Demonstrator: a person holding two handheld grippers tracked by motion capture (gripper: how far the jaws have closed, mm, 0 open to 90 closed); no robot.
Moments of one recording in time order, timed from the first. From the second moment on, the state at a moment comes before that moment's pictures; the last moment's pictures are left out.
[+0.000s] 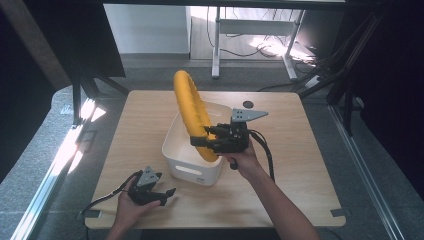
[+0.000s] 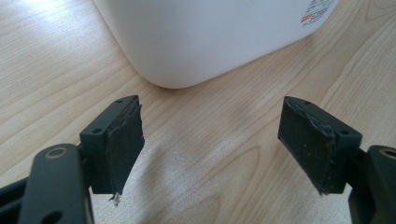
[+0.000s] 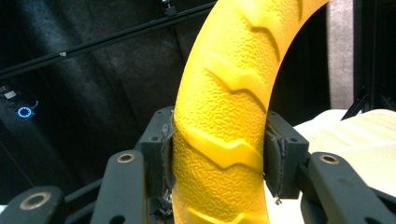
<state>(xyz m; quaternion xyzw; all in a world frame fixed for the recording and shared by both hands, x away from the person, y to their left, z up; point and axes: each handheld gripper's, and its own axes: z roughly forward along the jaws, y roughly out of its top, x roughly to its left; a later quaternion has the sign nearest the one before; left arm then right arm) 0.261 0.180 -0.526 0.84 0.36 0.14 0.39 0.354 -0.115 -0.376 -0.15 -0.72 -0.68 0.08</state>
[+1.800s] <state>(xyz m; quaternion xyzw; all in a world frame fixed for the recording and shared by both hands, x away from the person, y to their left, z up) 0.260 0.179 -0.528 0.84 0.36 0.14 0.39 0.346 -0.135 -0.412 -0.15 -0.74 -0.66 0.04</state>
